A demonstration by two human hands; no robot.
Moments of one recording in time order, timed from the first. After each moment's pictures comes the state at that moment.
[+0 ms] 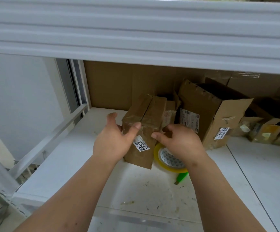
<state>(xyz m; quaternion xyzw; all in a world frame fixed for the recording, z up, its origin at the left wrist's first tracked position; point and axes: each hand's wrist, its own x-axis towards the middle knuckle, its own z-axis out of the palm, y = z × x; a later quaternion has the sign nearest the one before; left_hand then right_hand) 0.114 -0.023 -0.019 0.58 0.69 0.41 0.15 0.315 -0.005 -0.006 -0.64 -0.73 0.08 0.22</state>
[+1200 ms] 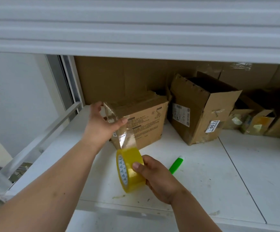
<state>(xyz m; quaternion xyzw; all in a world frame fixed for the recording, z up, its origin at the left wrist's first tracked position) 0.103 0.004 -0.017 0.53 0.64 0.51 0.23 0.297 -0.068 -0.086 -0.43 -0.55 0.63 0.33</state>
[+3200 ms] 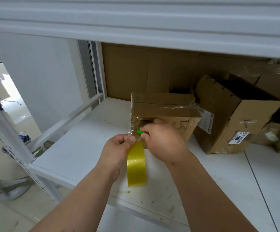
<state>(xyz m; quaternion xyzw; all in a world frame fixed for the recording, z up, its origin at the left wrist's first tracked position) 0.141 -0.051 -0.065 0.34 0.59 0.60 0.43 0.277 0.001 -0.020 -0.46 -0.86 0.03 0.21</state>
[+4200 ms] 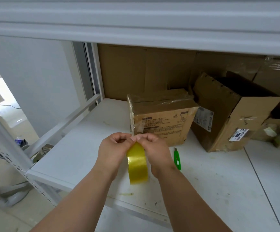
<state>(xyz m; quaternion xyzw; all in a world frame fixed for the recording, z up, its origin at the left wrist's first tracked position) 0.129 -0.048 -0.060 0.37 0.63 0.57 0.37 0.248 -0.012 -0.062 -0.49 -0.51 0.56 0.43</state>
